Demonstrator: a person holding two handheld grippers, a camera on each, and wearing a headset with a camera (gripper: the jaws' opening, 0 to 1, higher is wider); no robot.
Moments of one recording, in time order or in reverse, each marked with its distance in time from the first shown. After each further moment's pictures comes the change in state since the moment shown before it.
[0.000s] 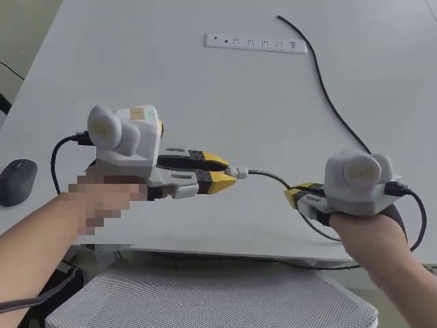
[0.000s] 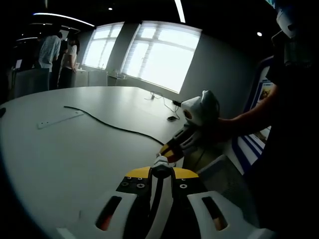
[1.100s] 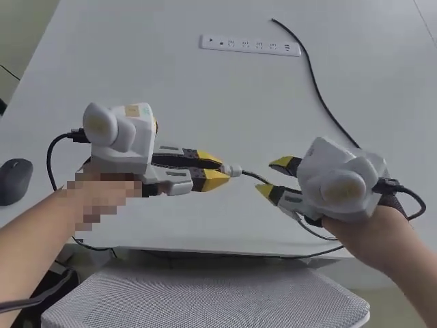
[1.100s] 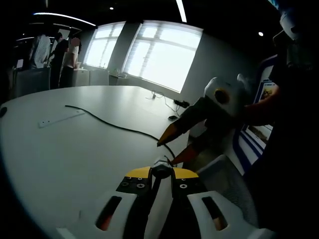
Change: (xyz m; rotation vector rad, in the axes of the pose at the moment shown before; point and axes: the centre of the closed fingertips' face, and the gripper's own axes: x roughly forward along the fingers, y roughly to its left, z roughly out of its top) left arm -0.002 -0.003 -0.001 -0.003 0.007 0.012; right arm -0.032 0.075 0.061 -0.651 -0.117 0.093
